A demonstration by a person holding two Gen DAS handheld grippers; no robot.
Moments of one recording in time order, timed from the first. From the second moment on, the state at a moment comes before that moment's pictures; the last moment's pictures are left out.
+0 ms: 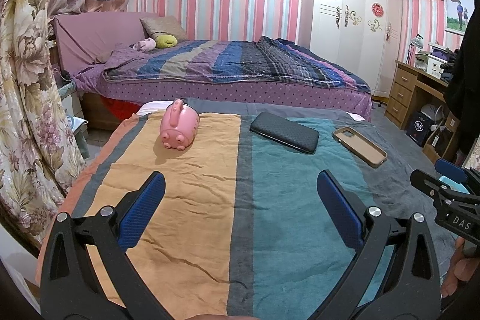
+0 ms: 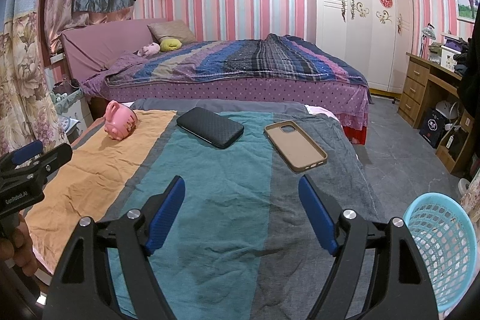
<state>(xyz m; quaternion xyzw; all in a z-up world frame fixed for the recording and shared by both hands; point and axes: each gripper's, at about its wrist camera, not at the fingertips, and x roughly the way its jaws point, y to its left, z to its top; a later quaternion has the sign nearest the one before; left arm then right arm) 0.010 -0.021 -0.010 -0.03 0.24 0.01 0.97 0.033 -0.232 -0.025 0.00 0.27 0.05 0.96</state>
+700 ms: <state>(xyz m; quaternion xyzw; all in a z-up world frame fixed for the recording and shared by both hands) 0.010 -0.025 -0.008 -0.02 0.24 0.01 0.97 0.033 -0.234 -0.025 0.01 0.27 0.05 0.96</state>
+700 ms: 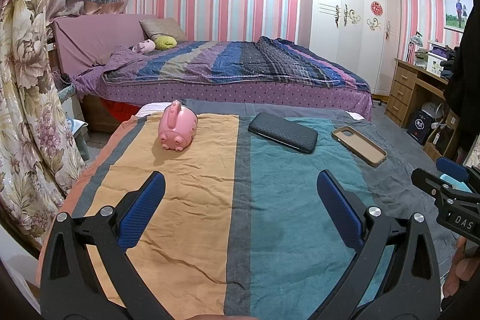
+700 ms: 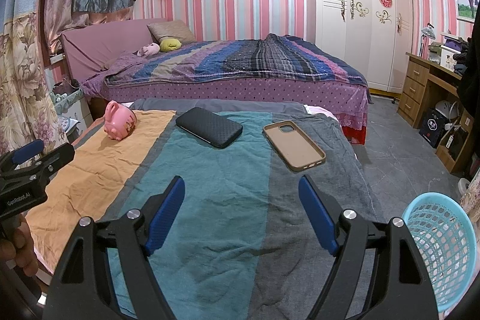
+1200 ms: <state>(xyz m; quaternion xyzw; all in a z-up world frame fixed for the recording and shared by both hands) 0.012 -0.026 -0.004 -0.02 0.24 0.01 0.97 0.032 -0.233 -0.023 0.00 0.27 0.05 0.96</state>
